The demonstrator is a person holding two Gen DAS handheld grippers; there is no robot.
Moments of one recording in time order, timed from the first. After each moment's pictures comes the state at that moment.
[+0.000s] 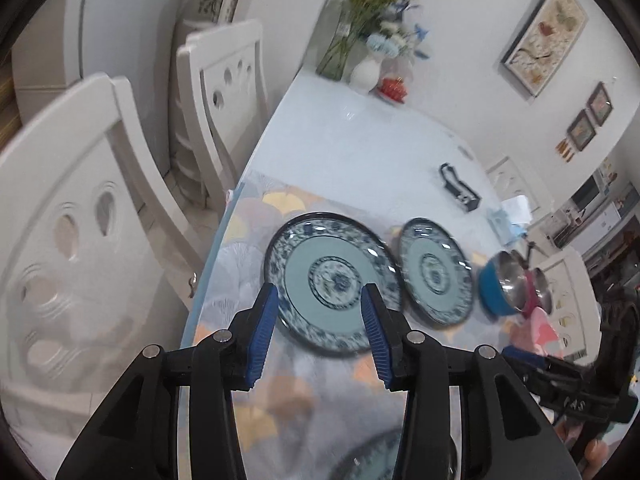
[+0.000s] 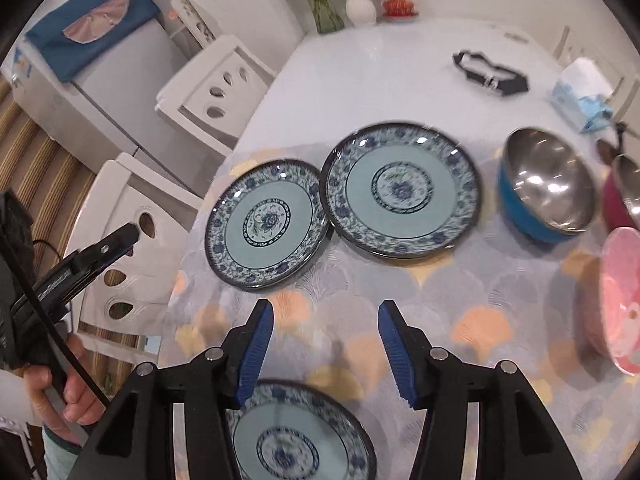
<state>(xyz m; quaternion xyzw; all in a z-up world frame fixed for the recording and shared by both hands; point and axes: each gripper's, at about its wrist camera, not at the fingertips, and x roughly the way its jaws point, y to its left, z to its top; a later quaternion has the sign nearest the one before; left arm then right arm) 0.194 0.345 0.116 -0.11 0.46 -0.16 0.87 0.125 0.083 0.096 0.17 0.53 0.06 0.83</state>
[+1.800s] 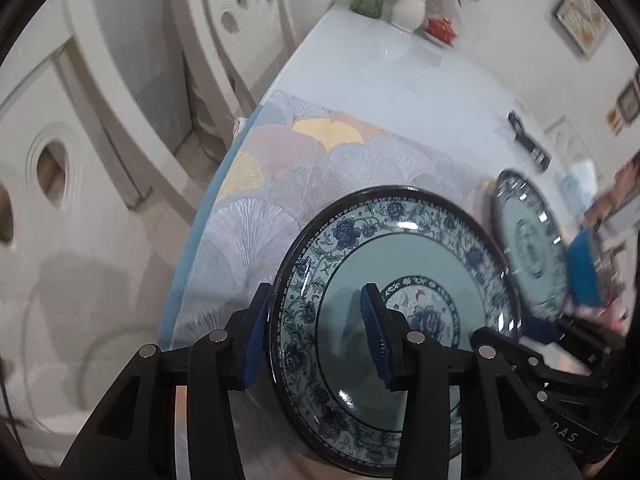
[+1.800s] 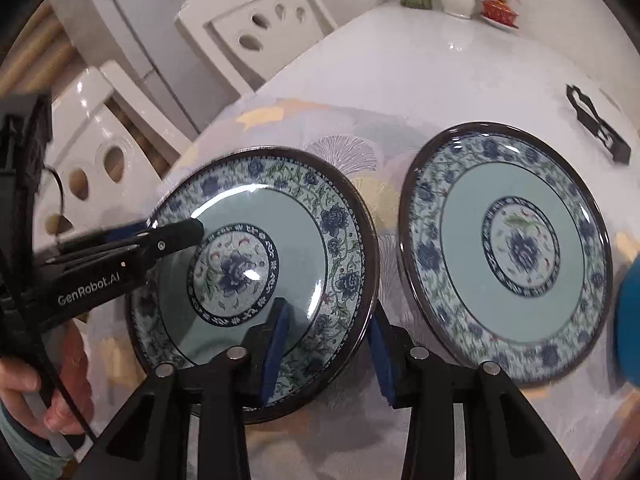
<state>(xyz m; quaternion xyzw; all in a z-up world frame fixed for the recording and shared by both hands) 0.239 0.330 0.022 -0.09 0.53 -0.11 0.84 0.212 0.146 0.012 0.04 0.54 0.14 0.83</state>
